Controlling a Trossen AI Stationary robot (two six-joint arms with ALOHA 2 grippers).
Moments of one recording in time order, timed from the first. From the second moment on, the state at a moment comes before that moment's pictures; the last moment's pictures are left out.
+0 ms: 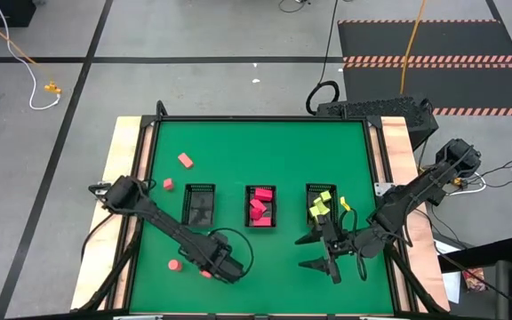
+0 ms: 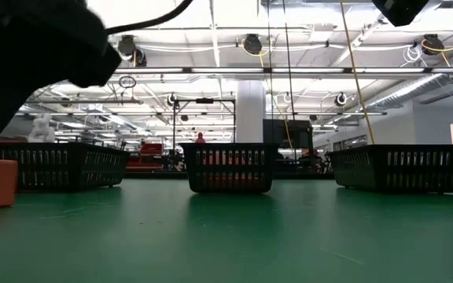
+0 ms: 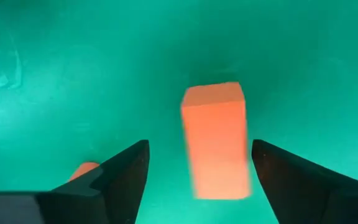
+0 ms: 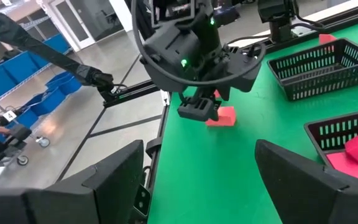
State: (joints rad) left arm -0.55 2.01 1.47 -1.10 0.17 -1.60; right arm 0.69 1.24 0.66 0.32 0.48 0.59
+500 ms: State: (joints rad) left arm -0.56 2.00 1.34 -0.86 0.20 -1.57; right arm 0.70 1.25 0.66 0.32 0.48 0.61
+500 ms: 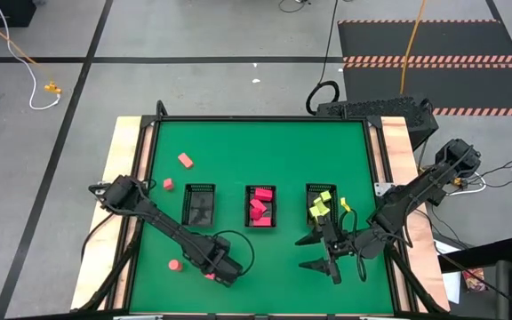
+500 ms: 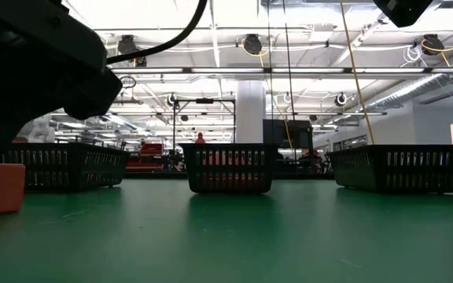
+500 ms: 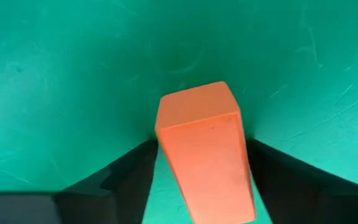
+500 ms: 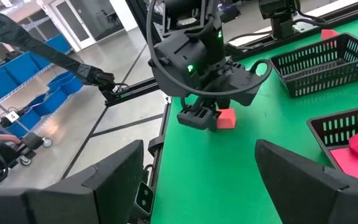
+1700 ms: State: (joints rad) left arm -0.19 1.69 1.37 -1.47 0.06 -1.20; right arm 0.71 1.27 0.66 0.30 0.50 0.61
